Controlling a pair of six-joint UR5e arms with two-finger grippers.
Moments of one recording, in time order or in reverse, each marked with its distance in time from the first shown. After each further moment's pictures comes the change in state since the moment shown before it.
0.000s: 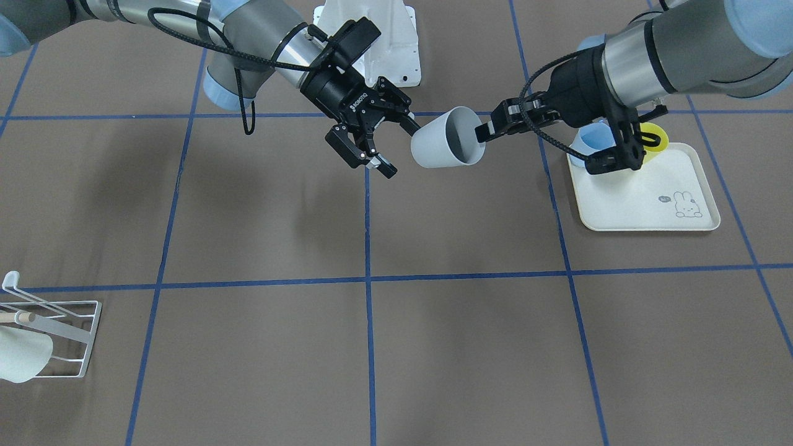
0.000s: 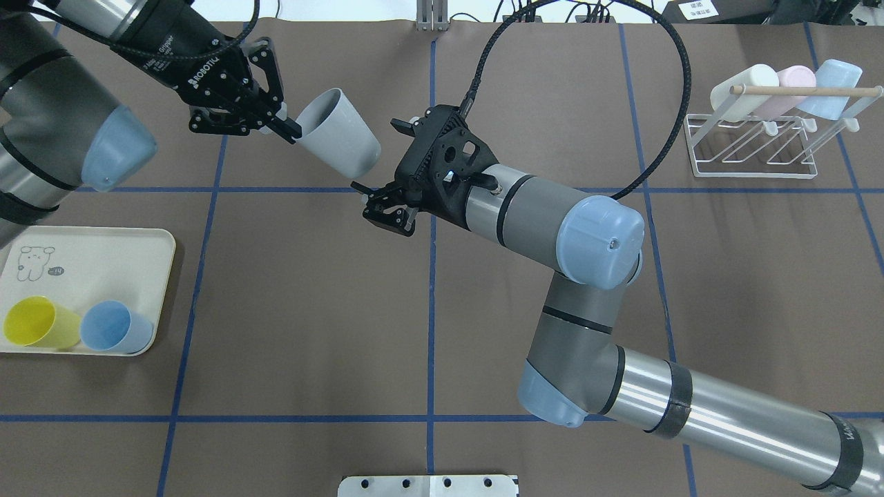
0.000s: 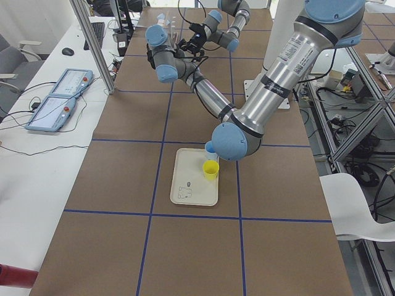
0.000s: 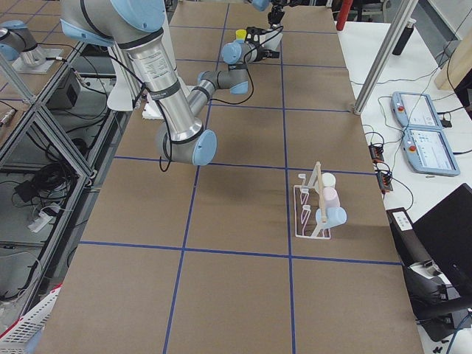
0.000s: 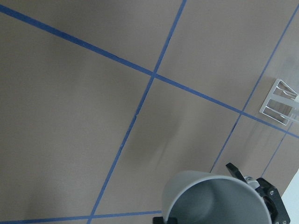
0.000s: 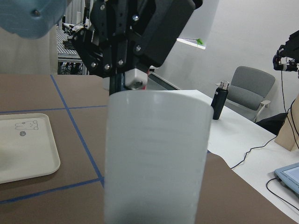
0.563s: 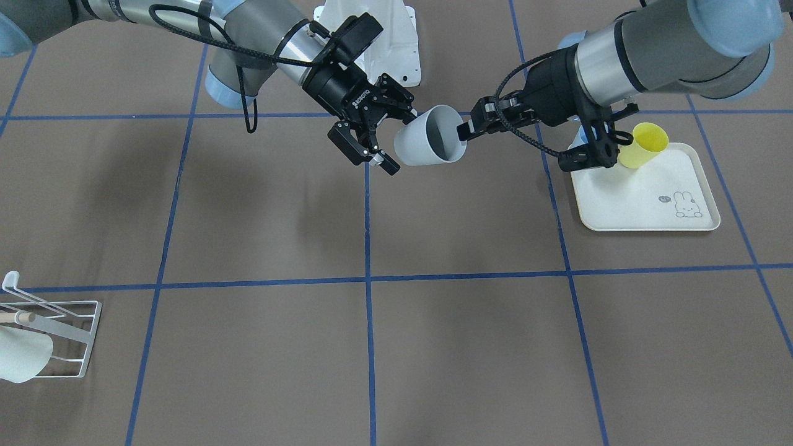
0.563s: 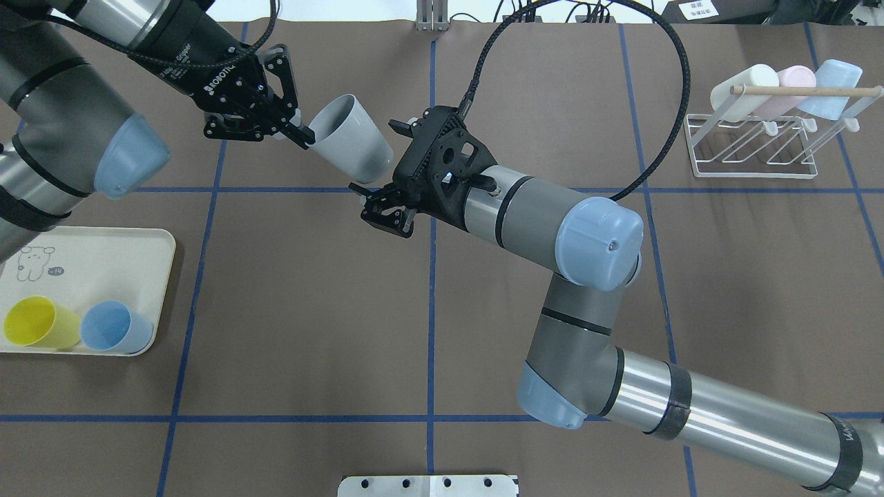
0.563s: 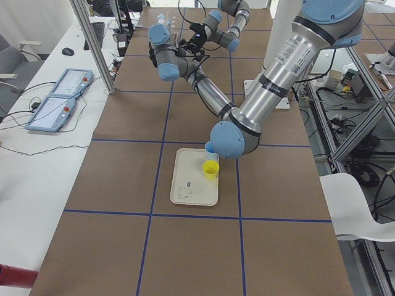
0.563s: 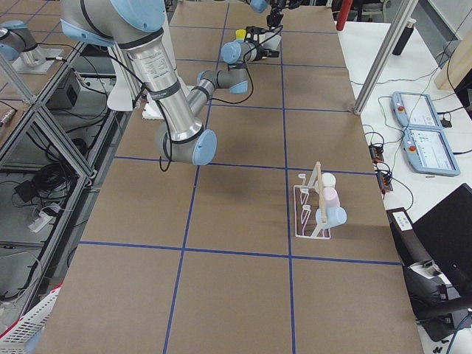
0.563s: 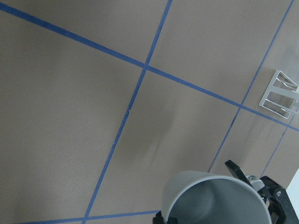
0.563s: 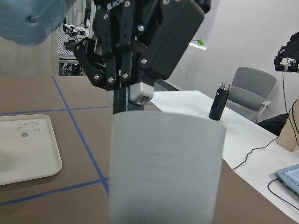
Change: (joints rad) left arm 0.020 -0.009 -0.002 0.000 0.019 -0.001; right arm -0.004 0.001 0.002 -0.001 0.000 0.000
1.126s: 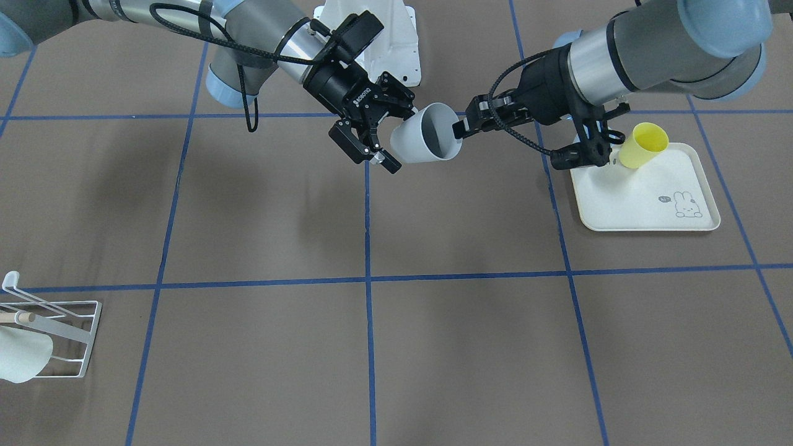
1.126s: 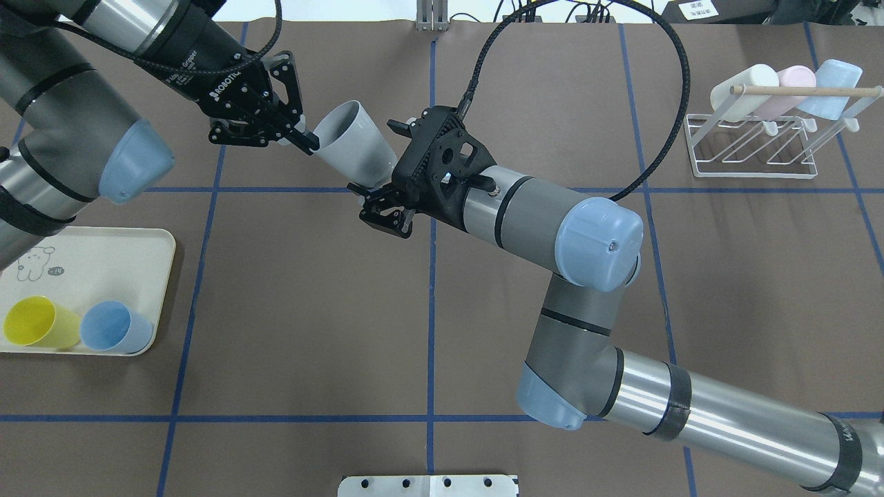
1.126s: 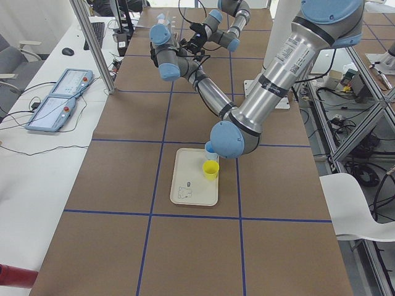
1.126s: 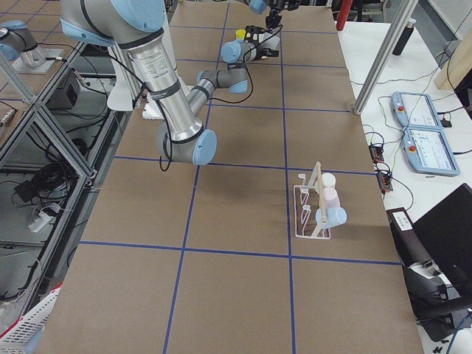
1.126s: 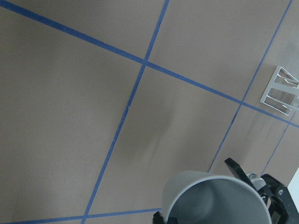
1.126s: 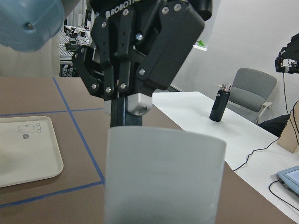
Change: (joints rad) left arm 0.012 -0.001 -0.002 0.000 0.002 0.001; right arm -0.002 0.002 0.003 0.000 0.000 0.000
